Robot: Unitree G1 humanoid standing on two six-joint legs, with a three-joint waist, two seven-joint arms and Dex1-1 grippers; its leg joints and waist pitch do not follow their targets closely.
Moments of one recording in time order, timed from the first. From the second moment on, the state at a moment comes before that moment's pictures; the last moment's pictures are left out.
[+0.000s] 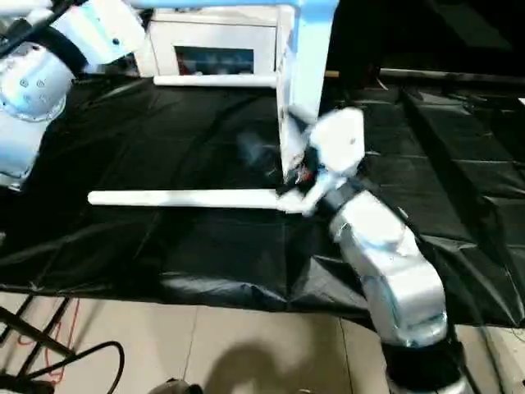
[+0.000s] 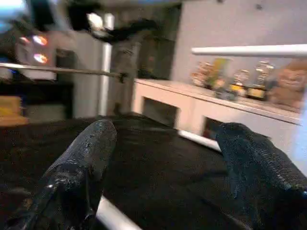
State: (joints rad) left arm -0.99 0.60 -0.21 0.34 0.40 -0.07 -0.25; right arm -0.34 -0.27 0.10 -0.43 0.39 0.43 0.40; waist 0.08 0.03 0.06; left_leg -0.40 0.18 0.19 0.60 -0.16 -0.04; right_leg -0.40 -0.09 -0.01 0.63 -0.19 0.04
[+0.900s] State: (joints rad) left arm -1.03 0.49 -0.12 0.29 0.32 0.23 -0.36; right arm -0.29 -0.37 0.14 -0.48 0.46 0.54 0.52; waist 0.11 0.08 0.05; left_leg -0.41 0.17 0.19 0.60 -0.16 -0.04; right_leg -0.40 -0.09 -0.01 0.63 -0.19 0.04
